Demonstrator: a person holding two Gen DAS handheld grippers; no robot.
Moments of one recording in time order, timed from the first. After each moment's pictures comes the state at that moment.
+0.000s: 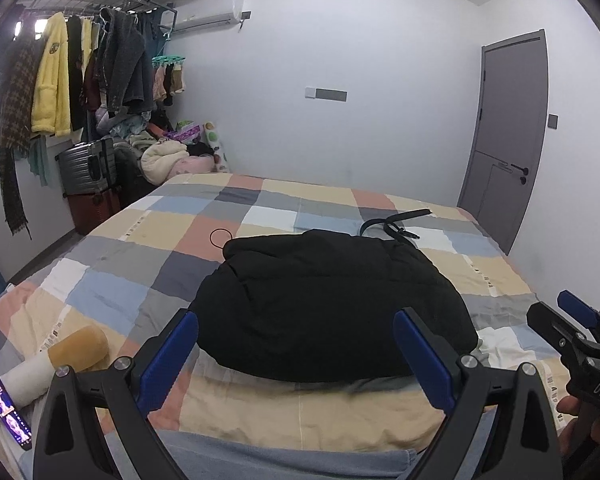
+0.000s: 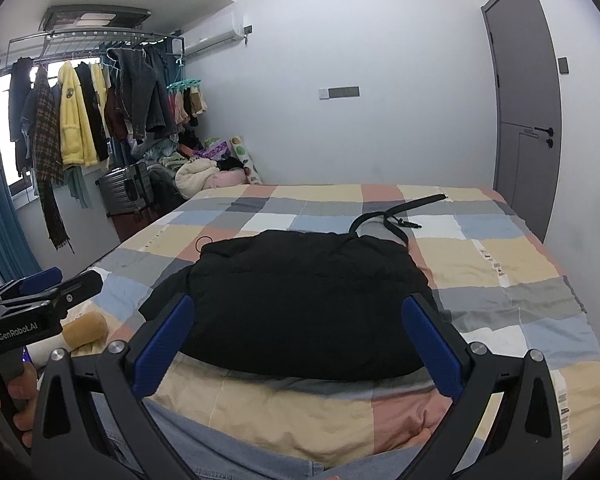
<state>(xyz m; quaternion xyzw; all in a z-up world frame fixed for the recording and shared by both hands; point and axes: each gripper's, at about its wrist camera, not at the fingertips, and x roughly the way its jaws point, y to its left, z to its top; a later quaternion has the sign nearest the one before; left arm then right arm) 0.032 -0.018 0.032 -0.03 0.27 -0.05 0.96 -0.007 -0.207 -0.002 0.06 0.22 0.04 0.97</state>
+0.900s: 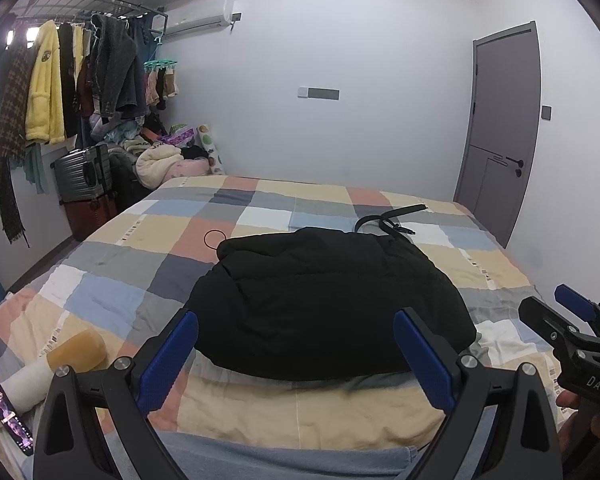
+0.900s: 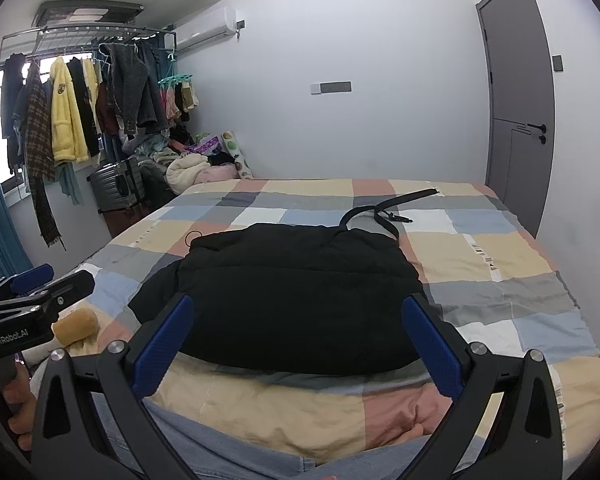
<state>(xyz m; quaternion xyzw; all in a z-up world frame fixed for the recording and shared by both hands) 0.031 -0.026 0.030 -0.02 0.27 -0.06 0.96 -0.006 -0.211 -0.005 0.05 0.23 0.02 0.97</state>
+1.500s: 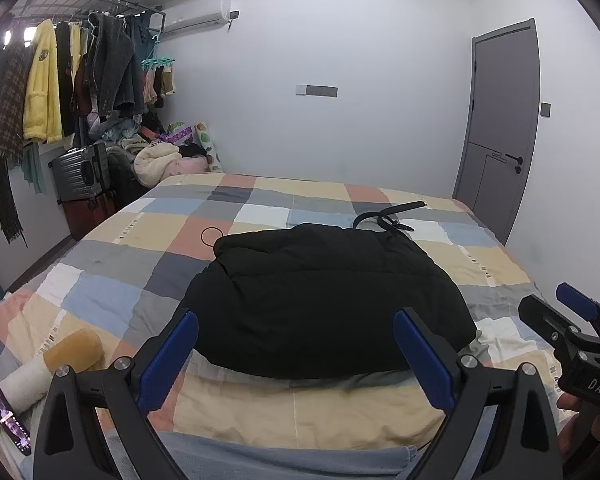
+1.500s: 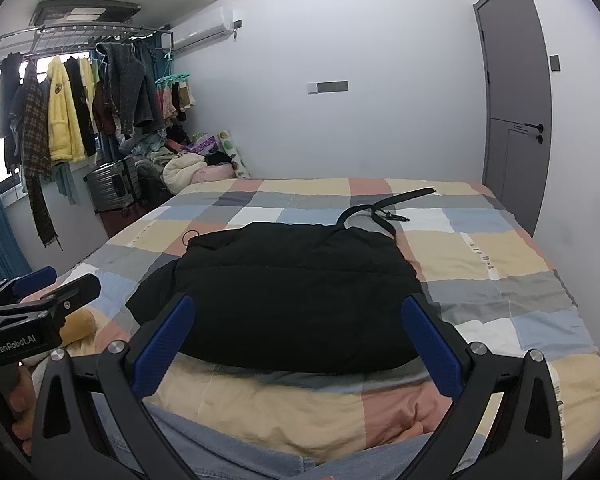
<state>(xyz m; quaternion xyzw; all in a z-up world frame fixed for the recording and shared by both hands) 0.034 -0.030 0.025 -0.01 0.27 -0.06 0.96 -0.004 -0.208 -0.006 0.05 0.23 0.01 0.97</state>
